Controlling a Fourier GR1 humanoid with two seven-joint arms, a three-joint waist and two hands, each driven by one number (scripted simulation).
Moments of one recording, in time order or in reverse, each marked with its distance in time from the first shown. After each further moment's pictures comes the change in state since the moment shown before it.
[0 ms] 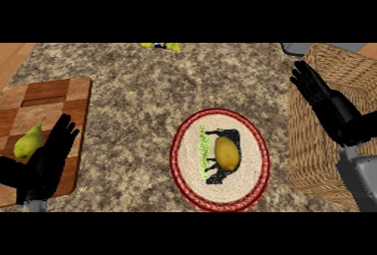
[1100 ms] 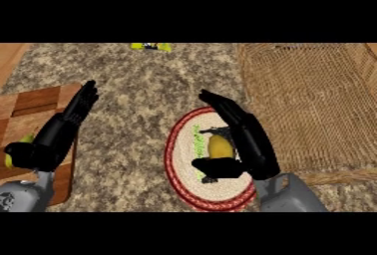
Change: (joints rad) left arm -0.218 0.072 -0.094 -0.051 -0.140 -0.130 -0.037; right arm -0.035 0.260 0.422 -0.208 0.751 -0.412 0.208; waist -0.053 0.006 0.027
